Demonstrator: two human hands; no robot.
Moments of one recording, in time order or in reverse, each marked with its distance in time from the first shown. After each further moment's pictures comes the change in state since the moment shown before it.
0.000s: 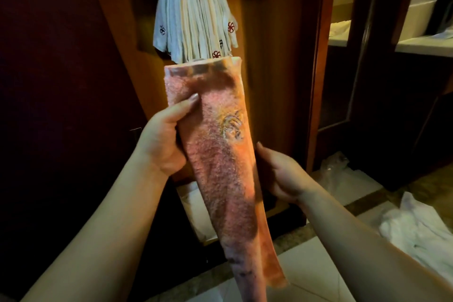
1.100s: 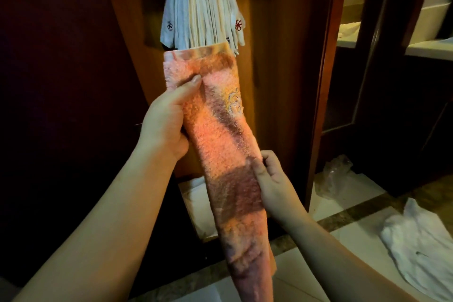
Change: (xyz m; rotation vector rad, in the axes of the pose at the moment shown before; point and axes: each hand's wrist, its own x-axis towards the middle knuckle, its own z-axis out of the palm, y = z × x) left_hand 0.011 0.008 0.010 0.160 0.313 0.125; right_hand -0.035 0.021 0.032 -0.582 0.208 -0.382
